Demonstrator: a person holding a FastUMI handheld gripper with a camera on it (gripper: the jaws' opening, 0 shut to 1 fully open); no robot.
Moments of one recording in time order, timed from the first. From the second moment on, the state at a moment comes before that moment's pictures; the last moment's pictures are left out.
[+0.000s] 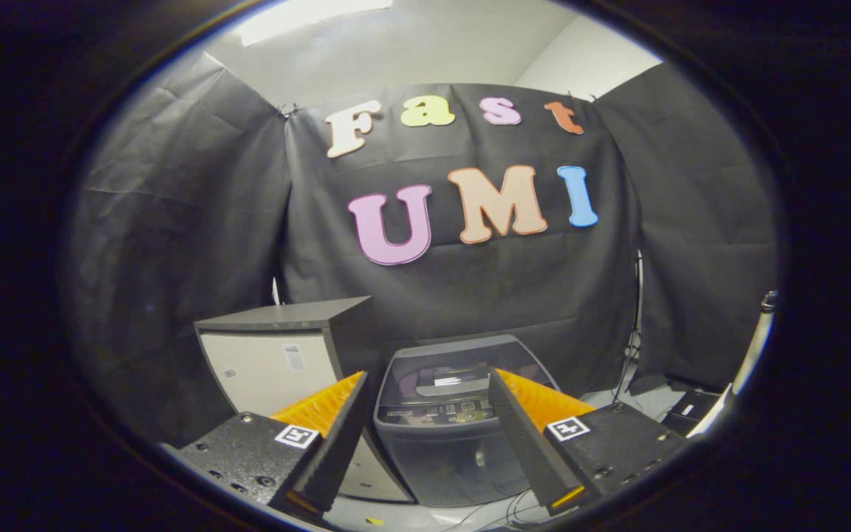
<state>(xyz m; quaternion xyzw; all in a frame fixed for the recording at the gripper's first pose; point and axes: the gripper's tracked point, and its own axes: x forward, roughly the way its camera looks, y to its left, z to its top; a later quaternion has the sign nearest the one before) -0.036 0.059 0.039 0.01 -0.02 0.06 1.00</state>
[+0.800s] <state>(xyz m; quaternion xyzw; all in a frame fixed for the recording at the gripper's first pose) -0.107 0.014 0.063 0.03 -0.05 0.08 1.00</state>
